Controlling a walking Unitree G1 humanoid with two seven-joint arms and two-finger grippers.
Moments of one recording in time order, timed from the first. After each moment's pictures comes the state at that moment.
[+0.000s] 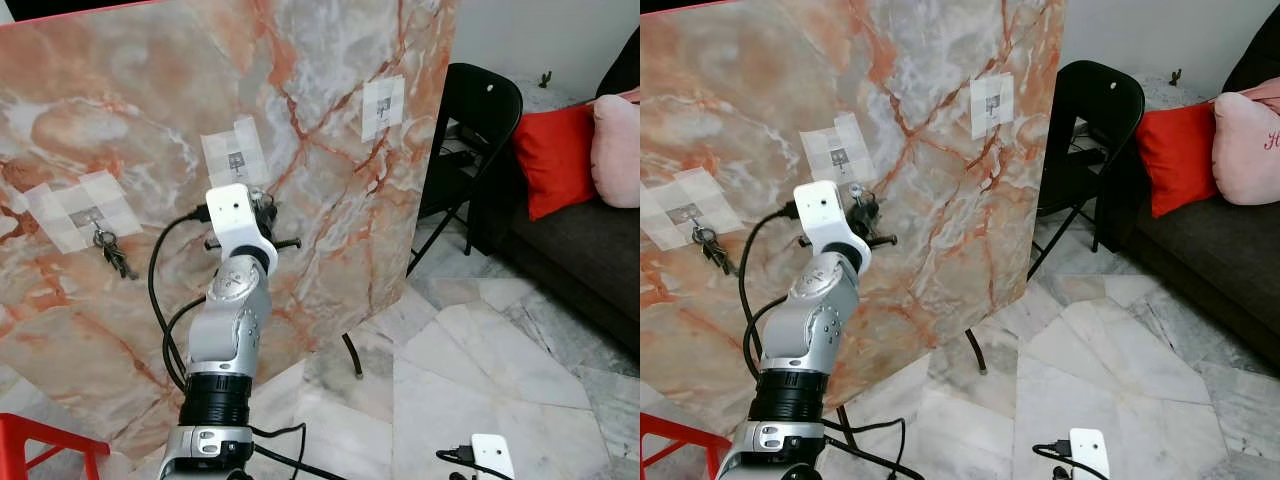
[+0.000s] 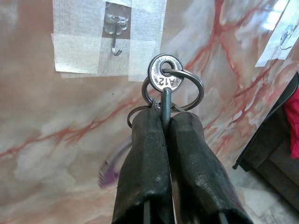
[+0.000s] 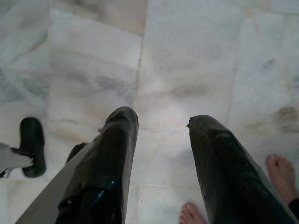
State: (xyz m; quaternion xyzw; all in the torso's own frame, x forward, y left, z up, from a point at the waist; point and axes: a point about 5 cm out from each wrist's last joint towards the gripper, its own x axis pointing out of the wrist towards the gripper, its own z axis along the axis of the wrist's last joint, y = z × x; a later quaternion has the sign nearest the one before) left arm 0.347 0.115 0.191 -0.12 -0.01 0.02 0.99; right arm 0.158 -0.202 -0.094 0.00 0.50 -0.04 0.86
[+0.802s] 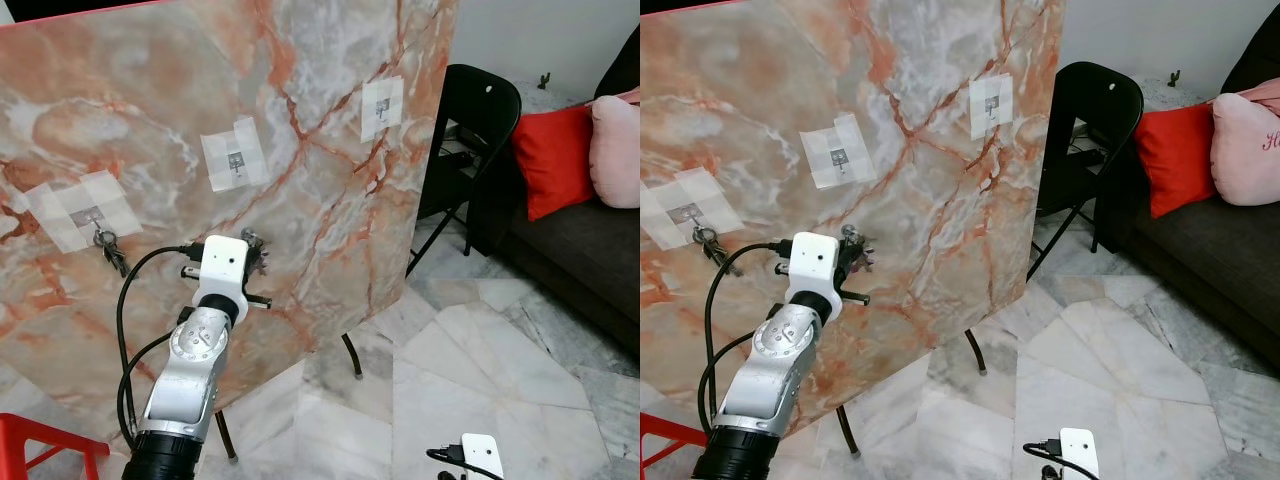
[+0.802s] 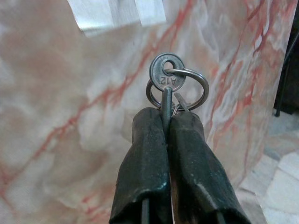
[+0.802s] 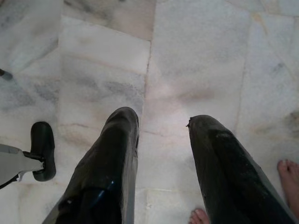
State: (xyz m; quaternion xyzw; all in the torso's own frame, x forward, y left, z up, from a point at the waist) left arm 0.312 0.154 0.144 0.09 -0.01 -0.04 1.00; right arm 0.164 -0.197 -0.092 0.02 0.50 -0.03 0.87
